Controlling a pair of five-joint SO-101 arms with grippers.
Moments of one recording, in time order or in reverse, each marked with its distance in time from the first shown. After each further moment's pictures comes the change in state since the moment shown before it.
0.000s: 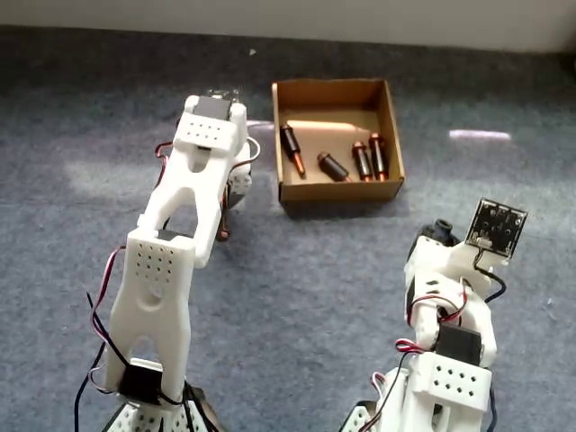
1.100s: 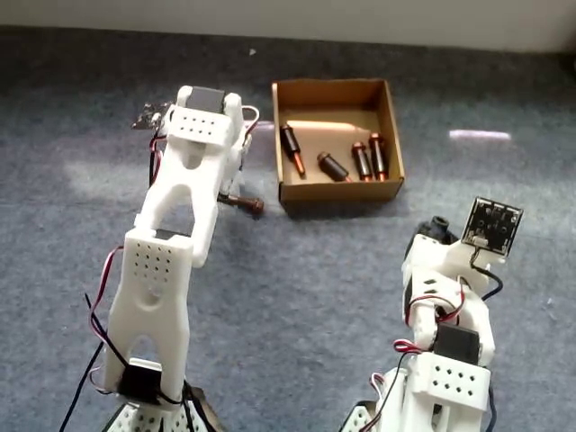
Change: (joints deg) left arm -1.0 0.2 -6.9 0.4 66.5; right arm -0.7 0.0 0.2 -1.0 0.4
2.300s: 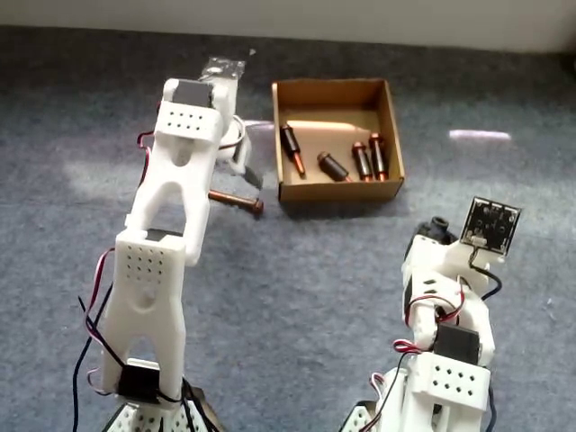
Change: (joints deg) left arm -1.8 -2.8 -0.9 0.2 -83.9; right arm 0.0 0.0 0.0 0.0 1.3
